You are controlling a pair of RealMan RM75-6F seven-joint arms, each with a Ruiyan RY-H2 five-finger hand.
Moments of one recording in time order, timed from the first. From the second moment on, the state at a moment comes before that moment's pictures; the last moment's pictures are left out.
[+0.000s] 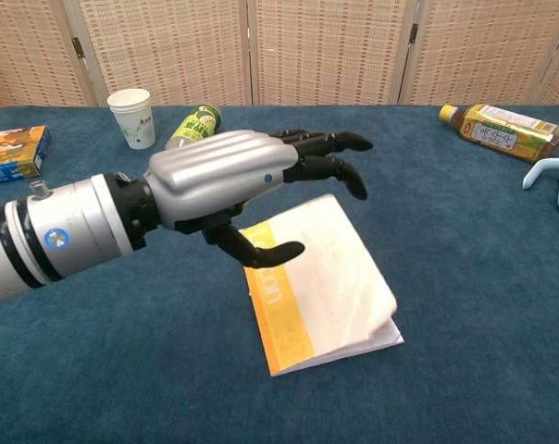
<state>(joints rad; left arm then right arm) -0.84 -1.66 -0.10 -1.43 1.73 1.06 0.05 -0.09 -1.07 0.02 -1.57 -1.60 1.67 0.14</state>
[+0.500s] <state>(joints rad) -0.61 -1.41 -0.11 -1.65 1.37 1.14 0.12 -0.07 -1.07 0.02 -1.54 -1.60 1.63 0.16</state>
